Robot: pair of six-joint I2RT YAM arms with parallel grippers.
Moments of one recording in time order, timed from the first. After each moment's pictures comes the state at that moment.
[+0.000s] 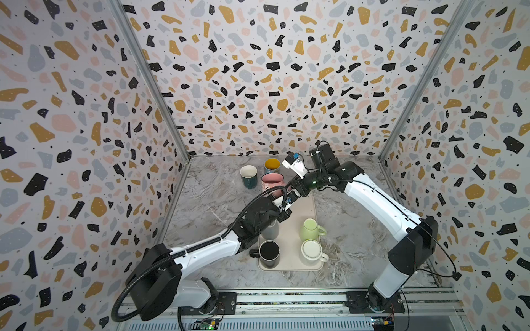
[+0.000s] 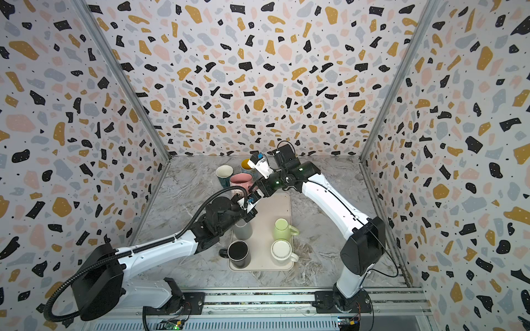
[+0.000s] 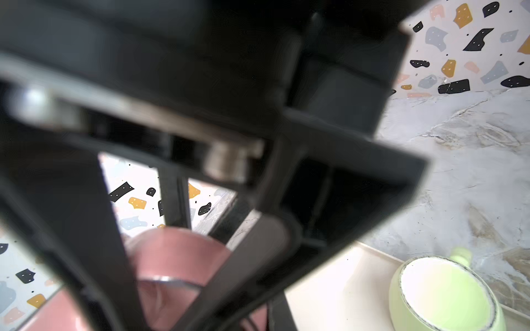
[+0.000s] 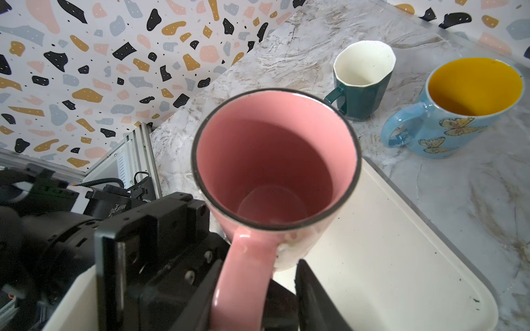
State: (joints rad) left arm -0.81 1.32 0.74 0.42 -0.08 0.46; right arm 0.61 1.70 1.71 -0.81 -0.60 -0.09
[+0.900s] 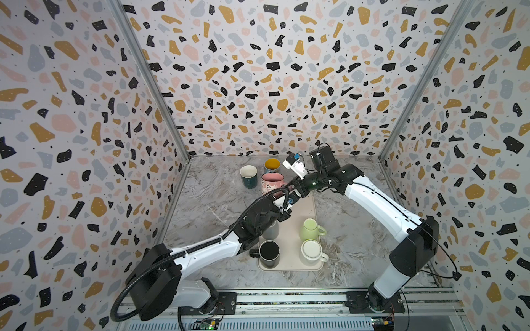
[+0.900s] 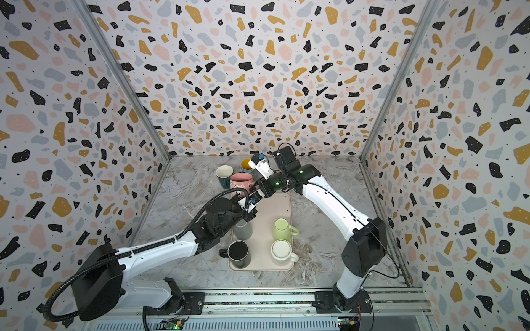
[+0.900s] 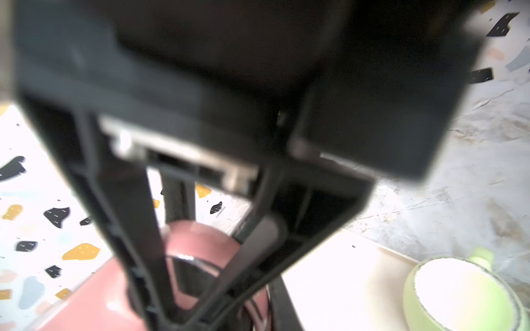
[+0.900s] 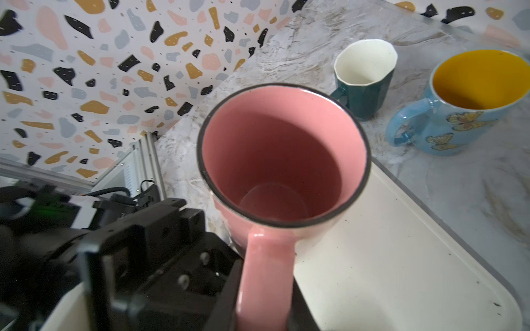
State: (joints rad) left arm -0.82 1.31 0.74 0.42 -0.15 0.50; right arm 0.62 1.68 1.65 -0.73 -0.58 -0.03
